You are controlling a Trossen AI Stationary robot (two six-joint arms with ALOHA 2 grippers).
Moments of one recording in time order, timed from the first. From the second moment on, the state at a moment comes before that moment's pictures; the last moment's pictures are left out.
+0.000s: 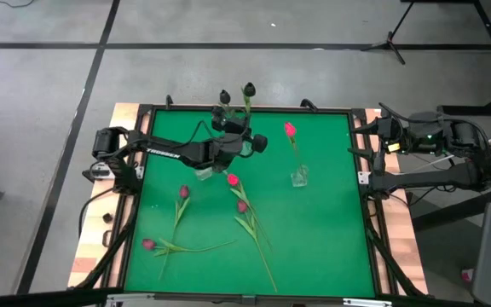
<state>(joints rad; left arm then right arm) 0.08 1.75 1.16 0.37 -1.09 -0.18 -0.10 0.66 1.27 -1.10 0.14 0.02</state>
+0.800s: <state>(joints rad) 0.08 1.77 1.16 0.22 -0.98 -0.20 -0.10 0.66 1.27 -1.11 0.11 0.02</state>
